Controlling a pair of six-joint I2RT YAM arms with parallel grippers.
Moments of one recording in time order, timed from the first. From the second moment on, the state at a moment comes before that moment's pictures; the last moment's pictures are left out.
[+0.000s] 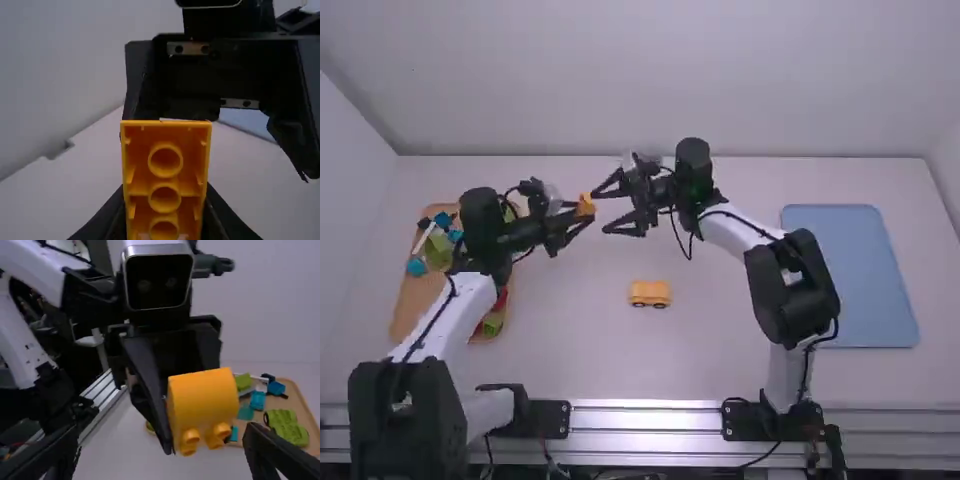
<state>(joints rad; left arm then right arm) 0.09 1.30 0.73 0.24 1.09 0.26 0.44 2.00 1.33 0.68 -1.52 0.11</state>
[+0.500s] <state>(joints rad) 0.09 1.39 0.73 0.30 1.26 0.26 0.47 2.00 1.33 0.72 -1.52 0.14</state>
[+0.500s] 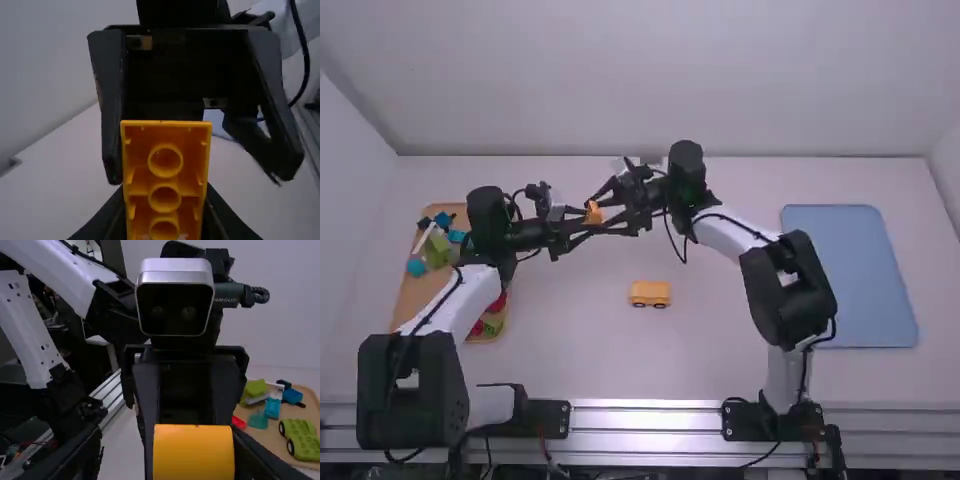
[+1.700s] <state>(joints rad) 0.00 1.39 0.73 0.02 0.42 0.07 0.49 1.83 1.33 -0.13 -0.44 -0.04</state>
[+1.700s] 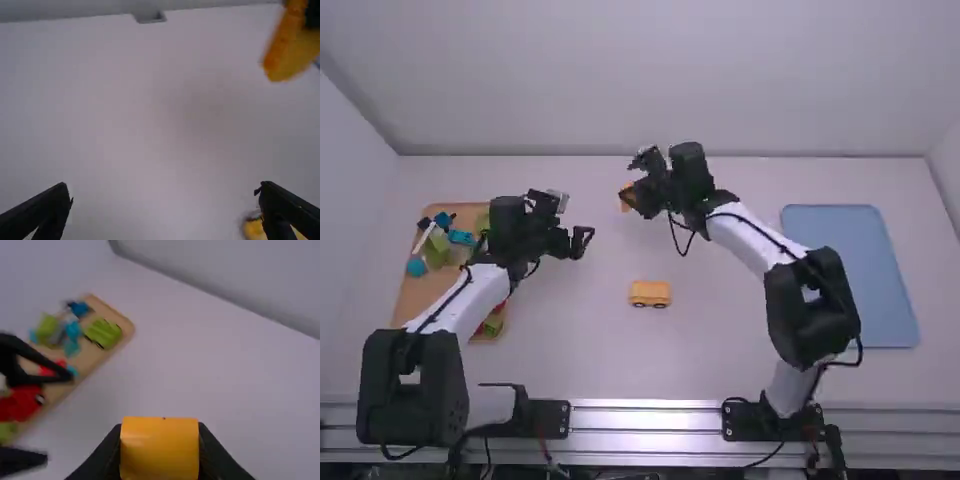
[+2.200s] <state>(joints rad) 0.00 0.88 0.77 -0.21 -0.05 -0.07 0.64 1.77 1.33 -0.45 -0.14 -0.22</state>
